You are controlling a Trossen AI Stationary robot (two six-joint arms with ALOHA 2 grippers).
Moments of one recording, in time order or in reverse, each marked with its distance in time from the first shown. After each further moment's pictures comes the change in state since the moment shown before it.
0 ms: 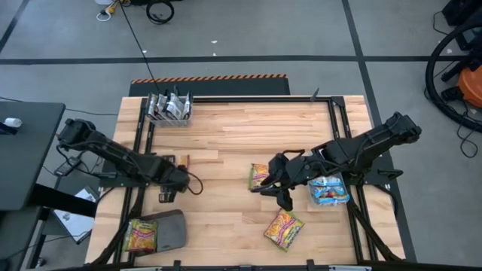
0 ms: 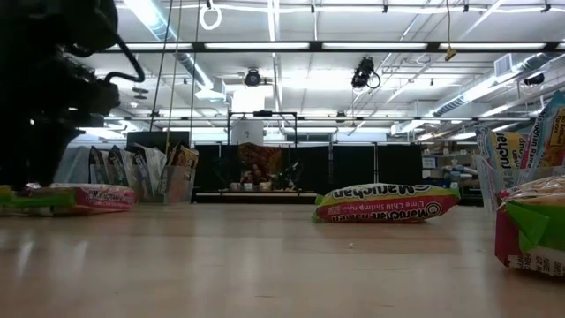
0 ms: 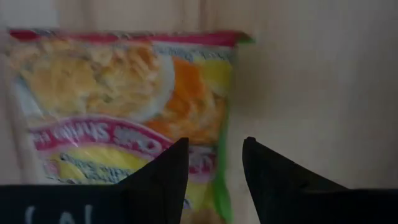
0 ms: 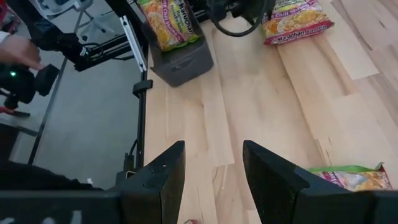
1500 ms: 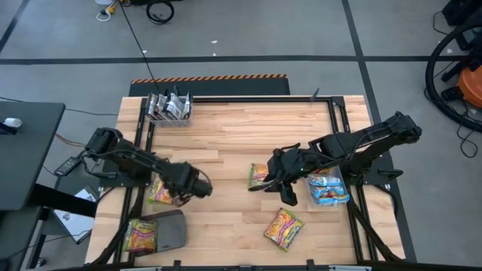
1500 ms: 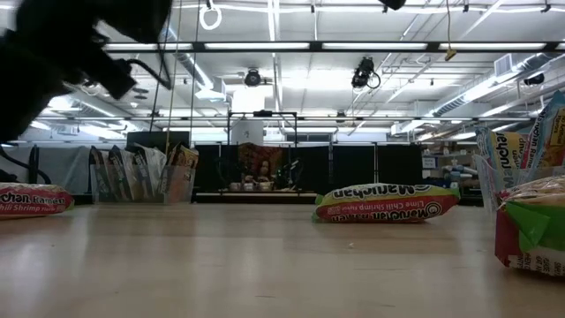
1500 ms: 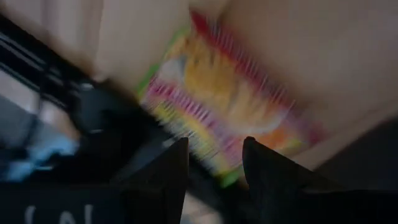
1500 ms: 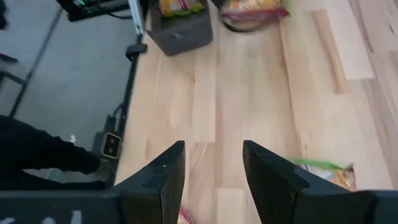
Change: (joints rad) left arm 0.001 0.385 0.455 -0.505 0.152 -0.537; right arm -0.074 -0.006 0.000 -0.091 -0.126 -0.214
